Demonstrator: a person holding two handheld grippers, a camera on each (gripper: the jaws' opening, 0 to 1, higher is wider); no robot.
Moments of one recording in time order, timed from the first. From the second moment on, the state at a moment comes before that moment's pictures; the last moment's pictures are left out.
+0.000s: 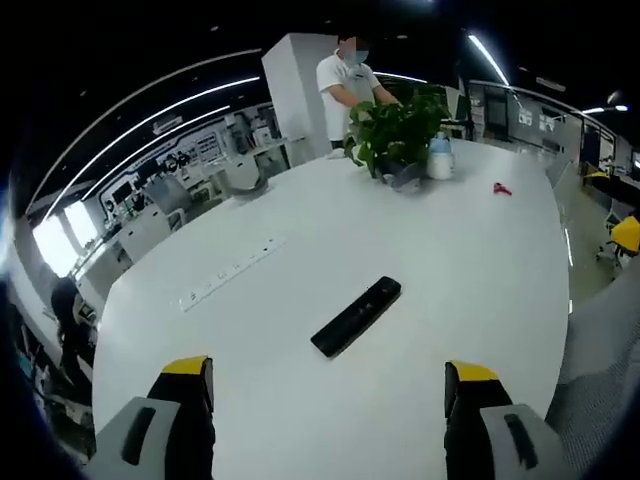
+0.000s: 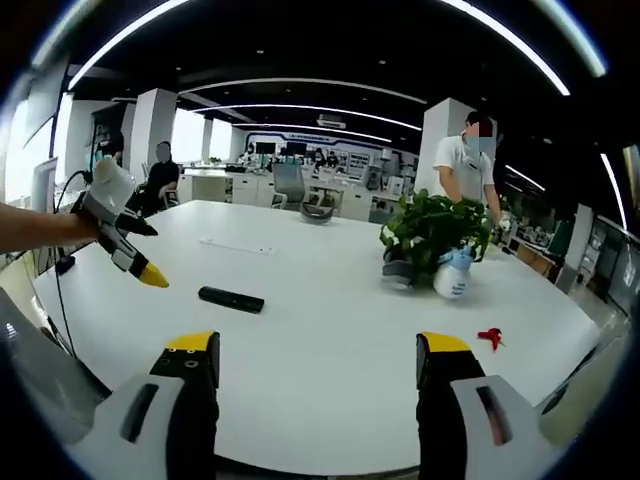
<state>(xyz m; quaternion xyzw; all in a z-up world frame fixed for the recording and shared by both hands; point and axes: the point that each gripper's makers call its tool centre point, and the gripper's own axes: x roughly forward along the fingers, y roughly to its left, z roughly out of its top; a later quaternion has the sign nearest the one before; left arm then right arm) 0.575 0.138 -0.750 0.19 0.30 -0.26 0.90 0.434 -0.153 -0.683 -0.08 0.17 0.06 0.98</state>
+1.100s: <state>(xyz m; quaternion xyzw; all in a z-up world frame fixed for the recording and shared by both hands) 0.415 0.162 -0.703 0.05 0.26 -0.20 0.94 0.434 -0.152 -0.678 -0.07 0.16 0.07 0.98</state>
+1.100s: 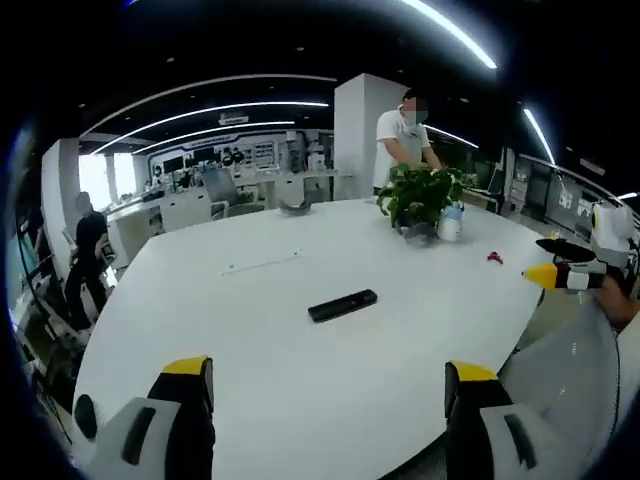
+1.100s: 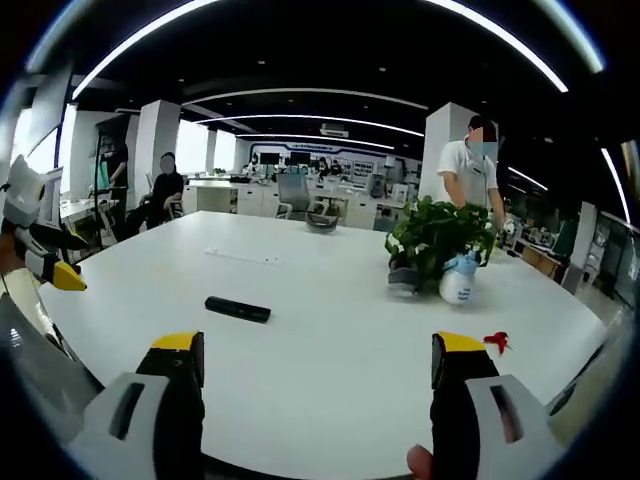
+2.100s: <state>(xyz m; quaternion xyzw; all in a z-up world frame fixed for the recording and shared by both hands) 0.414 0.196 -0.704 0.08 0.19 -0.08 0.97 0.435 -0.158 -0.682 -0.04 0.17 0.06 0.98</state>
